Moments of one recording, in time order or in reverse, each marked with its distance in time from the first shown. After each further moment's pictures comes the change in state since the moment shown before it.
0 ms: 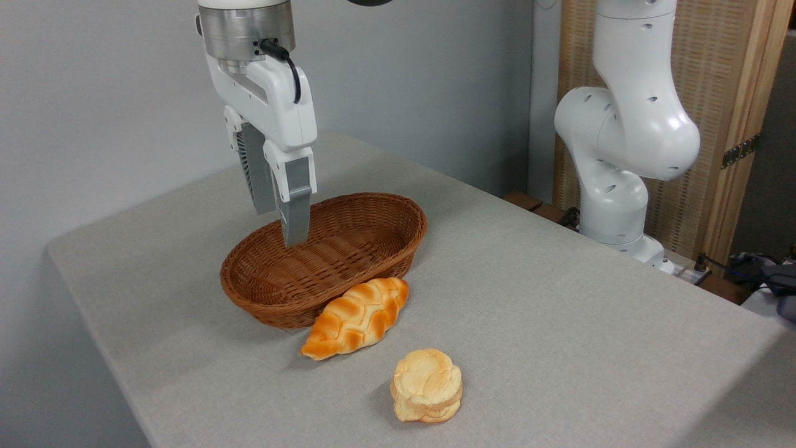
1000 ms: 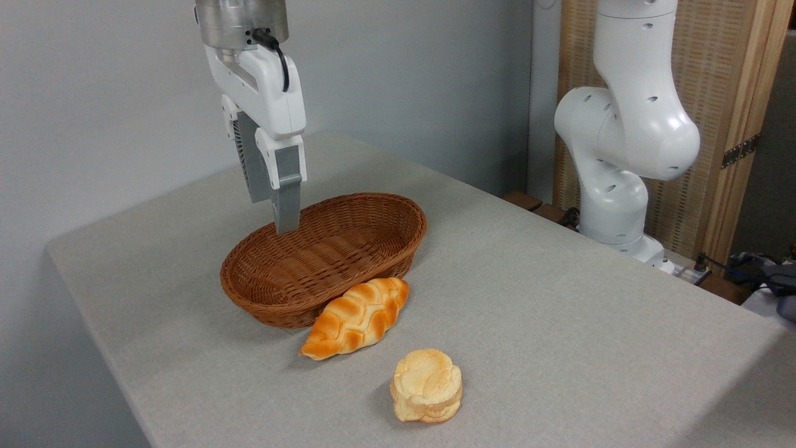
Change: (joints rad) arm 0.001 -0.010 -0.033 0.001 0.000 -0.001 -0.001
